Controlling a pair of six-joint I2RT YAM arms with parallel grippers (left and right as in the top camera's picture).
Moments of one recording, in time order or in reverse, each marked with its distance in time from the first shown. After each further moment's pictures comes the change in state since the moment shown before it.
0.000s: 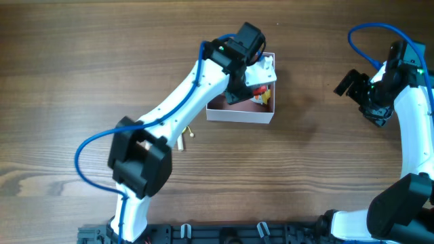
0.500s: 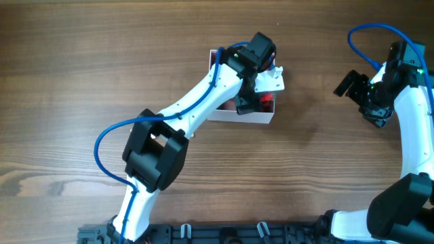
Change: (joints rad) left arm -0.039 0.082 0.000 0.080 -0.018 0.019; right arm 0.000 0.000 0.000 -0.013 0.000 0.000
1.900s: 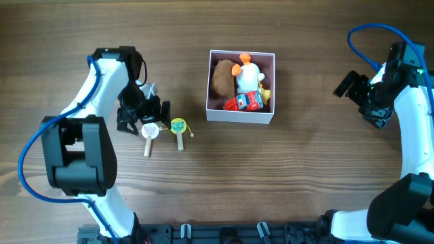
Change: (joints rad) left arm 0.648 -0.237 -0.458 -0.382 0.194 -0.826; right arm 0.000 0.000 0.000 -0.008 -0.003 0.000
